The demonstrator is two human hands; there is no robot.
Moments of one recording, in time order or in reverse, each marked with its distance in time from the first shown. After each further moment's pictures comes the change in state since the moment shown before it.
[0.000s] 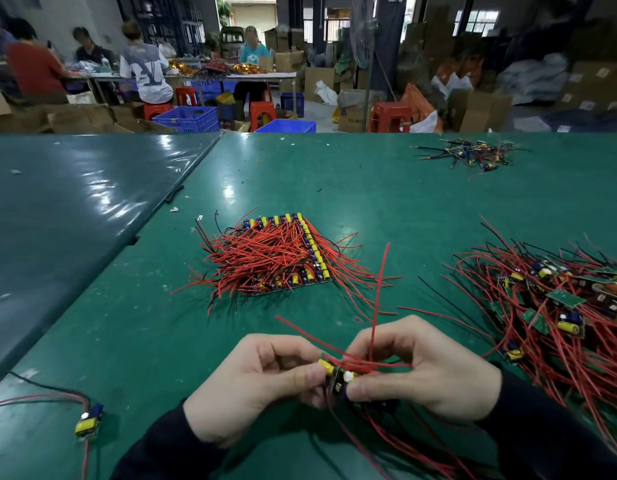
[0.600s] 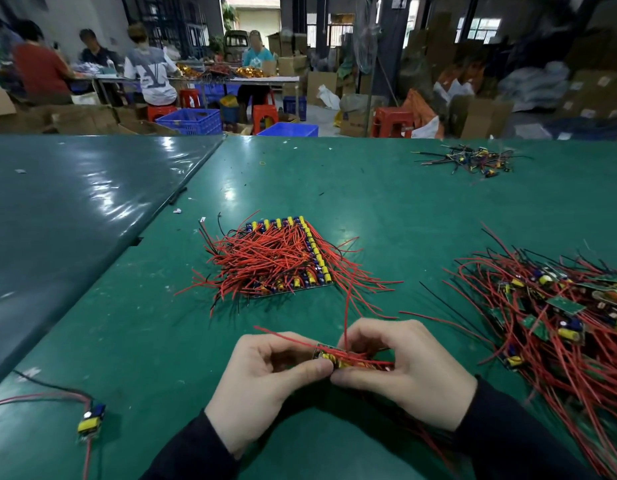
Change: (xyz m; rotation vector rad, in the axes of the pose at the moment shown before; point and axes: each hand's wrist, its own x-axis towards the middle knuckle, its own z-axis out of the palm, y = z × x) left_hand 0.005 -0.007 0.009 0.217 0.246 0.197; right_hand 0.007 0.004 0.011 -0.429 0.280 -0.034
